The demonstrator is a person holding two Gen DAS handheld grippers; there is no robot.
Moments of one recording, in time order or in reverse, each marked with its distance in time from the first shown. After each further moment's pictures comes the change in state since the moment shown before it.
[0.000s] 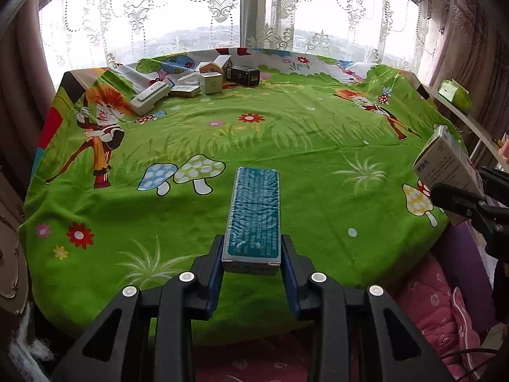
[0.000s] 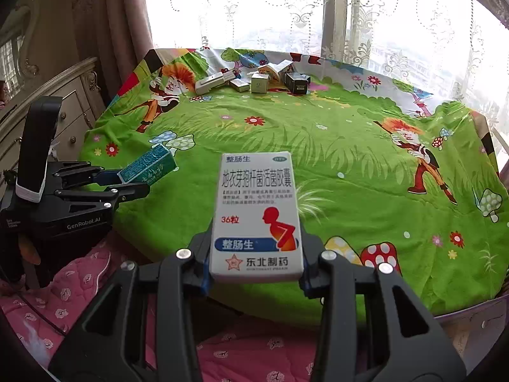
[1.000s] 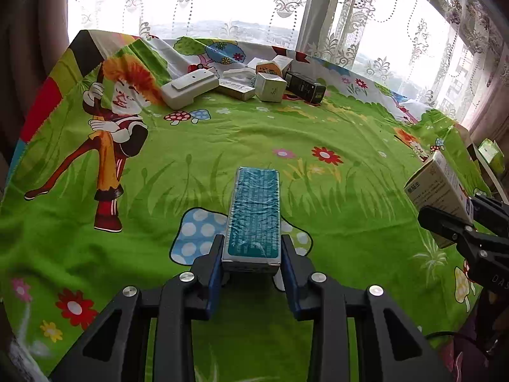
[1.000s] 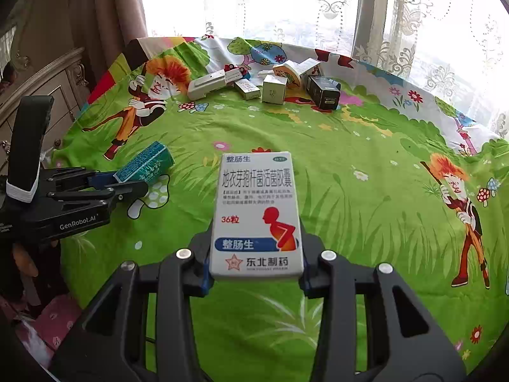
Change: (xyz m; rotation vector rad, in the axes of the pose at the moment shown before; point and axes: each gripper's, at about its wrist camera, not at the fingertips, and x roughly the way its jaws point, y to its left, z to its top) left arm 0.070 0.080 0.049 -0.196 -0.002 0.025; right arm 0.113 0.007 0.081 -0.072 0.049 0.050
